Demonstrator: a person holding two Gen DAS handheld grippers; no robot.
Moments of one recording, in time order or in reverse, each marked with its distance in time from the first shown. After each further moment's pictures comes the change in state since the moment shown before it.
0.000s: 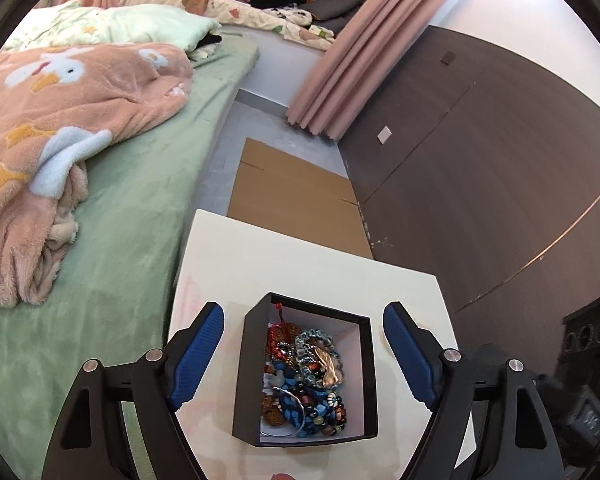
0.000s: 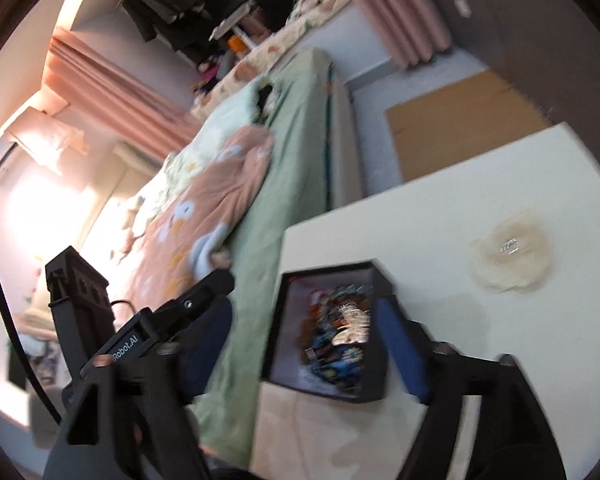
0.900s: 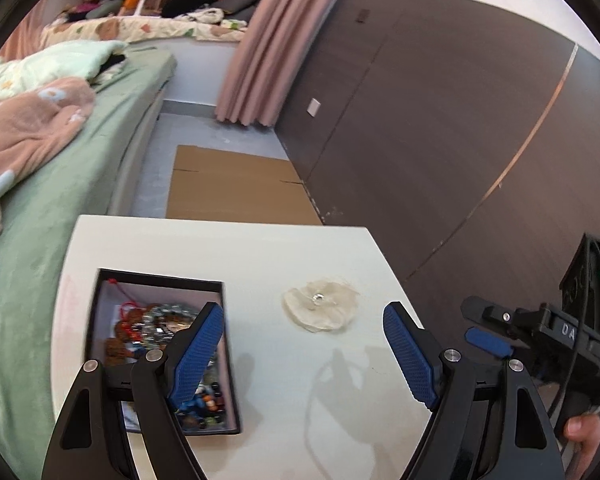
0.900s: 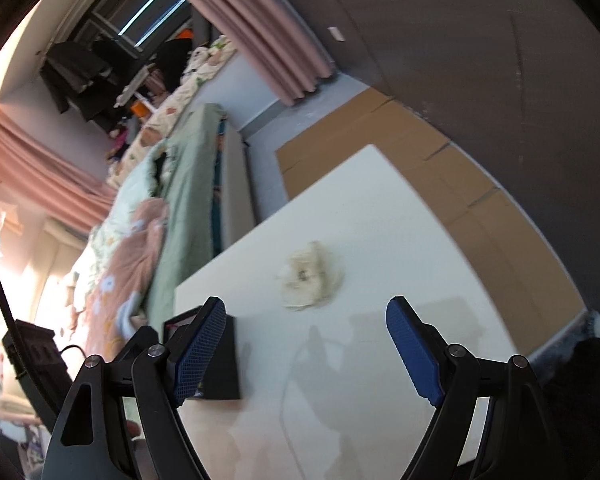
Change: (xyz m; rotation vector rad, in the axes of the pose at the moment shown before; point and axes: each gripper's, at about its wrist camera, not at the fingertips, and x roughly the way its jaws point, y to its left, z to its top) left arm 0.032 -0.110 -0.048 0.248 0.033 -0.102; right arm -0.104 -0.118 0.005 0.232 -0.117 -0.273
